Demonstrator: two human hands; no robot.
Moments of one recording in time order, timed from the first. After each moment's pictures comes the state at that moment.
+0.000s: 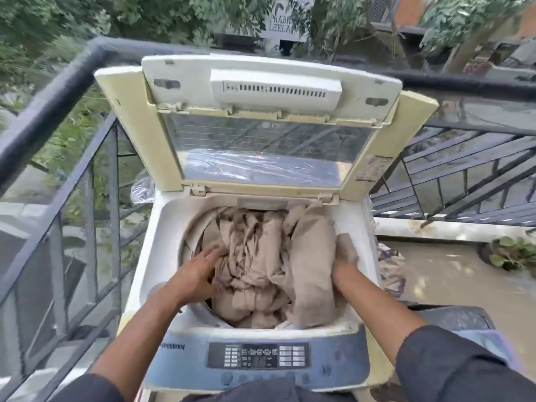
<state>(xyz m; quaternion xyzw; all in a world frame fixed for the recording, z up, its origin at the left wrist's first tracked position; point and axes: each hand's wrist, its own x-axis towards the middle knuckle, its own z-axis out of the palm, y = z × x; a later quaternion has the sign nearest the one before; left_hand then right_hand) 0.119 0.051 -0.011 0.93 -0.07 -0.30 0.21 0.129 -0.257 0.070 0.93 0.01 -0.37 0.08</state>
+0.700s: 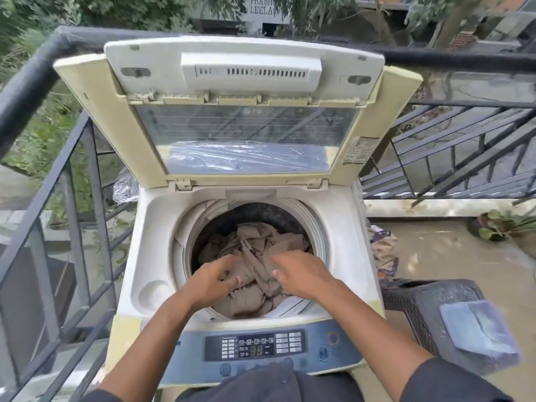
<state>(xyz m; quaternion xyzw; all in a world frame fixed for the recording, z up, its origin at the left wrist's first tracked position) 0.104 0.013 -0.019 0.88 -0.03 -0.33 0.34 0.109 -0.234 0.005 0.94 0.14 -0.27 -0.13</state>
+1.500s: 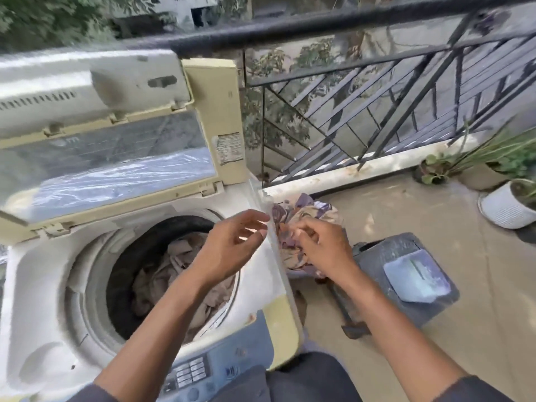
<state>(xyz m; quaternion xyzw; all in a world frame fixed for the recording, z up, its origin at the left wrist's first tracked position) 0.150 -0.247 0.069 0.84 -0.17 -0.22 0.47 0.083 -0.466 0.024 0.89 -0.18 -0.03 -0.42</state>
